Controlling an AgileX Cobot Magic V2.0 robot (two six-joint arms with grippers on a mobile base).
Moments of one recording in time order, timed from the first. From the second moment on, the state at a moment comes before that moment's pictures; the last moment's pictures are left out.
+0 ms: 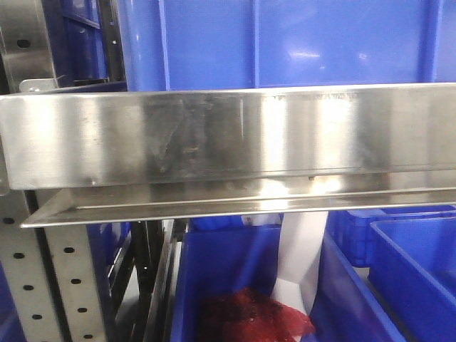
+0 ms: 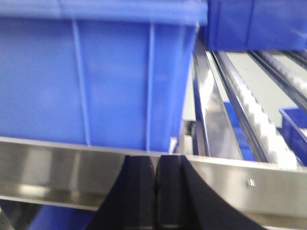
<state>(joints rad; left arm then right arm) -0.02 -0.02 0.03 0.01 0.01 -0.09 0.30 0.25 -0.45 -0.23 0.50 0.26</state>
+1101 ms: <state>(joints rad) -0.02 -0.02 0.03 0.01 0.01 -0.09 0.08 -0.01 0.03 0.06 0.09 -0.03</state>
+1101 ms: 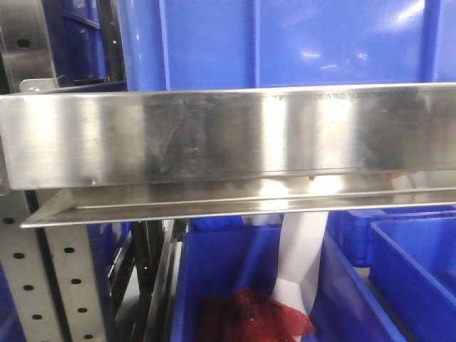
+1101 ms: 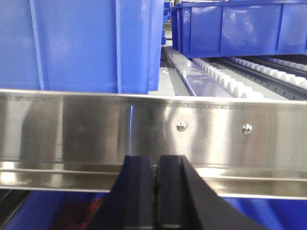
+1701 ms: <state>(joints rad) -0.02 -0.02 0.03 0.01 0.01 -0.09 0.05 -0.01 0.03 0.06 0.09 -0.03</state>
